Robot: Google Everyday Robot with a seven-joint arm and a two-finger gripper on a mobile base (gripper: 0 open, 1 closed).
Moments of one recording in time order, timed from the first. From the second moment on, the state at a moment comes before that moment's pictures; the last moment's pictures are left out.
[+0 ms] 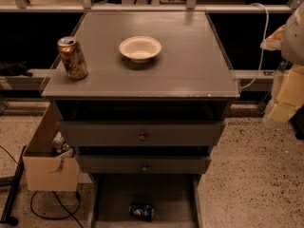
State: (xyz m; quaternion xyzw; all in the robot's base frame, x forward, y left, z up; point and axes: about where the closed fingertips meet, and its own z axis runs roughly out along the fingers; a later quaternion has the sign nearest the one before) arm 0.438 -0.217 0.977 -0.60 0.78 -0.03 0.16
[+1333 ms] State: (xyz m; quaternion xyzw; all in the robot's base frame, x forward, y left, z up) arm 0.378 -0.227 0.931 -0.53 0.80 0.05 0.27
